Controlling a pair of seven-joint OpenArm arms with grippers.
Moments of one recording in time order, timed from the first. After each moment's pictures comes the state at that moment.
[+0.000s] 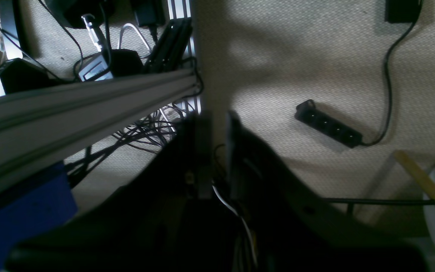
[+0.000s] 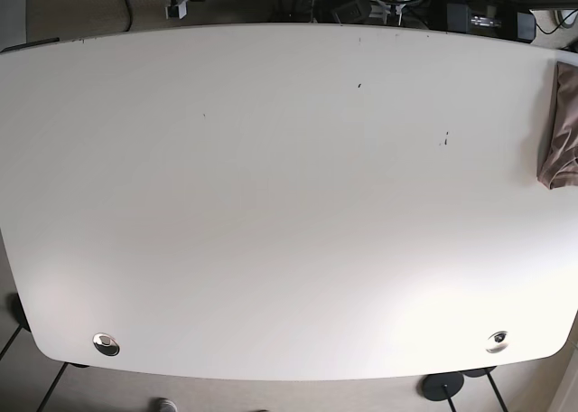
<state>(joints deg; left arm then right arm) 10.8 -3.4 -1.8 12.4 1.7 -0.4 -8.6 -10.8 8.9 -12.4 12.3 17.2 15.4 22.9</state>
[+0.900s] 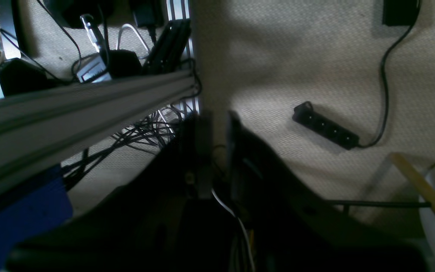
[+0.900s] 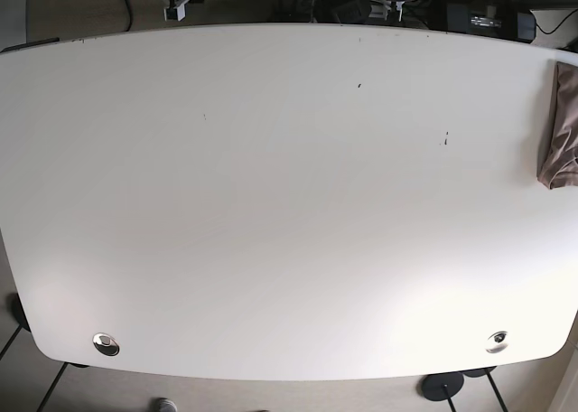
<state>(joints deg) 11.5 -3.4 -1.9 12.0 1.5 -0.4 -9.9 -10.5 9.4 -12.8 12.1 17.2 15.4 22.5</state>
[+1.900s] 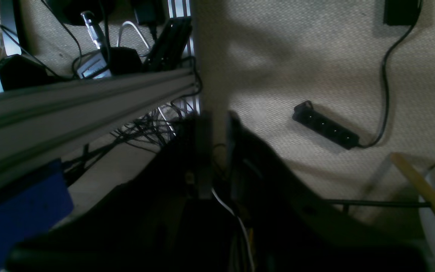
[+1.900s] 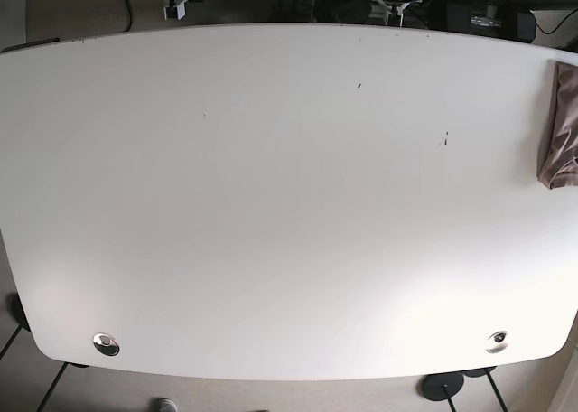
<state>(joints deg) 12.4 -3.4 -1.9 15.7 1.5 -0.4 -10.8 -11.6 9.7 -12.9 14.2 17.5 15.4 21.8</state>
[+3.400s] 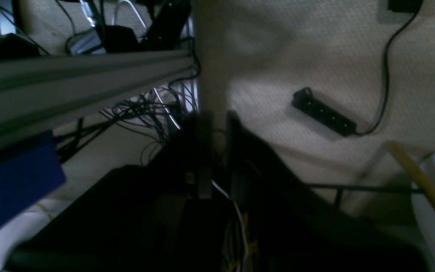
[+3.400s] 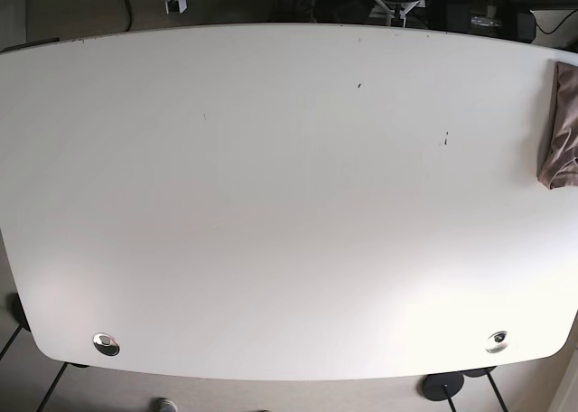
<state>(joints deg) 12.6 -4.0 -1.3 16.3 1.7 0.0 -13.8 -15.1 10.4 -13.2 19.2 17.1 13.9 16.9</state>
